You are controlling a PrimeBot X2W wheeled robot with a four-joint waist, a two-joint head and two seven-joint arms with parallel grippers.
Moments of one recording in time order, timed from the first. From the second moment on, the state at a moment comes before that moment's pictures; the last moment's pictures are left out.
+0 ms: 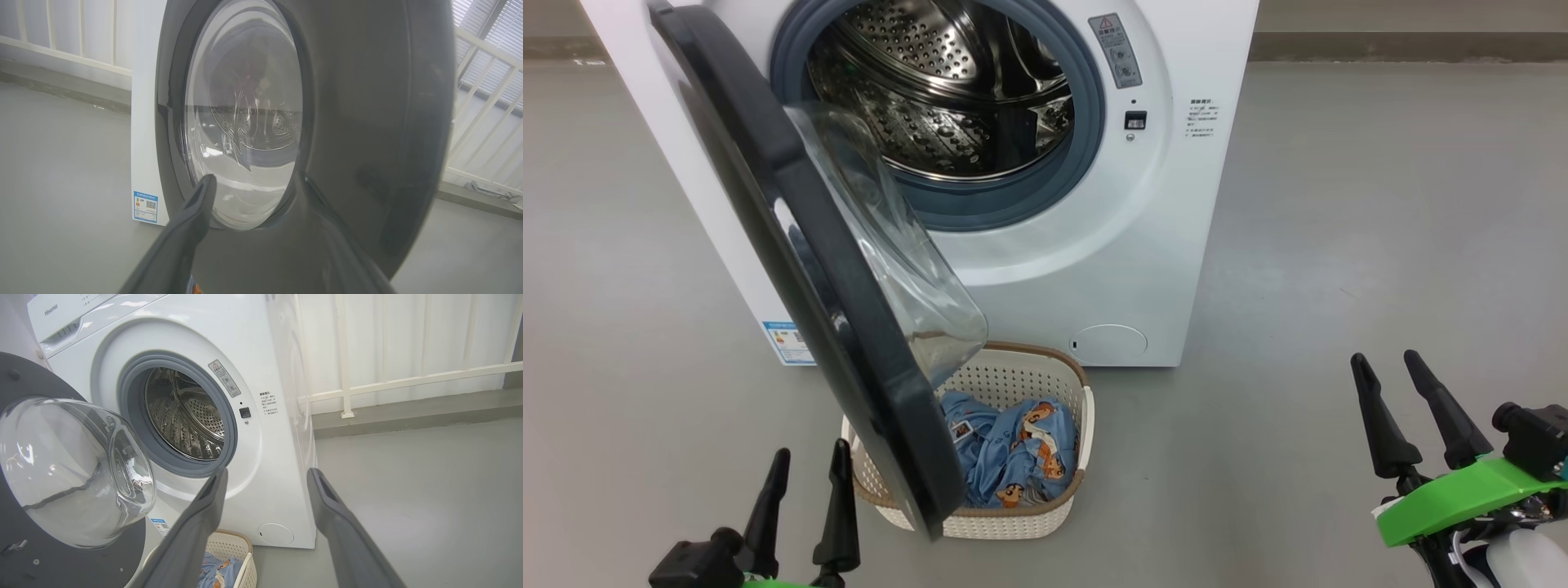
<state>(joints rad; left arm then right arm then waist) -0.04 0.05 -0.11 0.25 -0.44 -0.10 -0.26 -0.13 -0.31 0.19 0.28 0.64 0.13 -0.25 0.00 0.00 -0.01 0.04</state>
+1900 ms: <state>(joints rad) -0.04 0.05 -0.11 -0.03 -0.31 -0.09 -0.26 -0.13 -0.28 0.20 0.36 0.60 0.13 -0.25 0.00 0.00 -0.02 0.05</state>
